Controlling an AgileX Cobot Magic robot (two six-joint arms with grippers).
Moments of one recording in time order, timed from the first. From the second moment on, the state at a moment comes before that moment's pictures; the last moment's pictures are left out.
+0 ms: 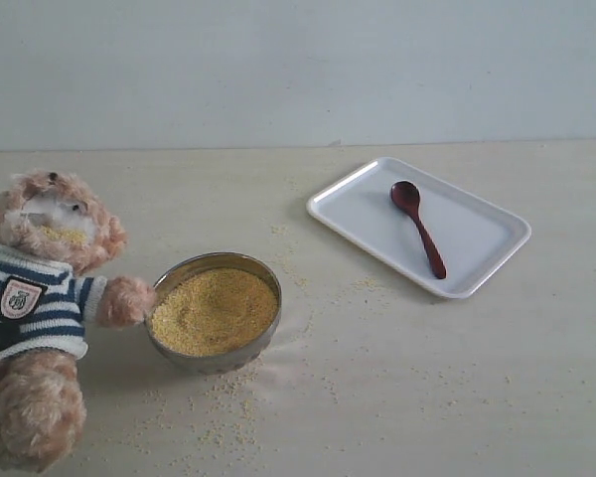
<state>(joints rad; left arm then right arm) 0.48 1.40 -0.38 -1.34 0.85 1.31 -0.01 0.01 -0.01 0.05 0.15 0.03</state>
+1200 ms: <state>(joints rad) 0.50 1.58 -0.44 -1.36 0.74 1.44 -0.01 0.01 -0.01 0.05 0.15 0.03</state>
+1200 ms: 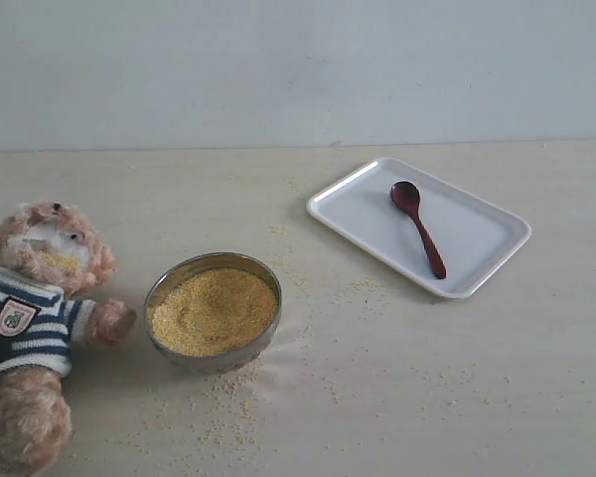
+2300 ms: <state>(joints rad) 0.55 1.99 -0.44 -1.57 1.10 1.75 -0.01 0.01 -0.01 0.05 0.15 0.03</state>
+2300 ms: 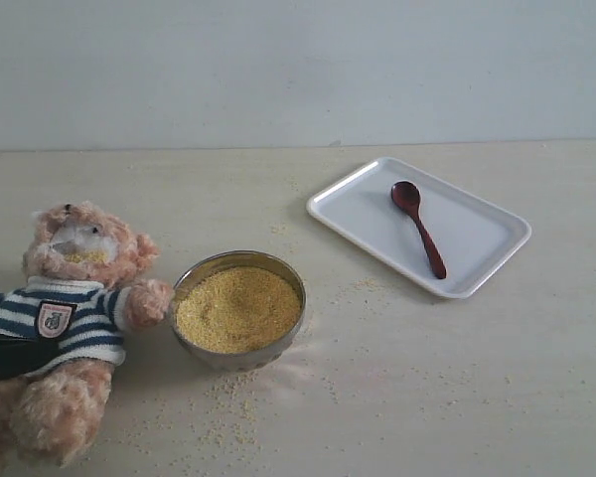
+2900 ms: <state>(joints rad) 0.58 1.99 -0.44 -1.61 1.09 1.75 -0.01 0.01 -0.01 0.05 0.15 0.03</state>
